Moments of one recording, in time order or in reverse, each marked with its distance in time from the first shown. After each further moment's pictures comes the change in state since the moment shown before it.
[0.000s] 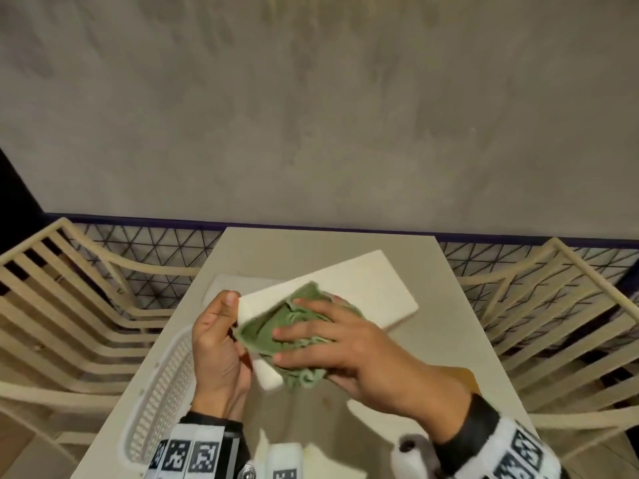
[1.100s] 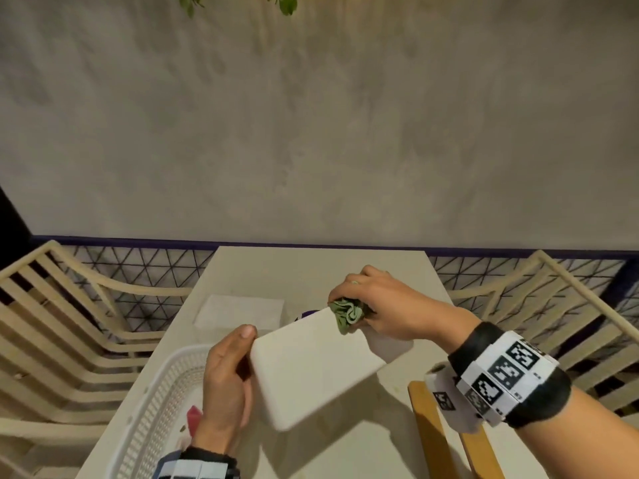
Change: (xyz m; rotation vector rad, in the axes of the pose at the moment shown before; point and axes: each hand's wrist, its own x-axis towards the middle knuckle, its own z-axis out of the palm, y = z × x) left_hand -0.010 -0.008 -0.004 0.259 -0.178 -0.051; right_hand 0.016 0.059 -0.064 -0.274 -0.312 0.407
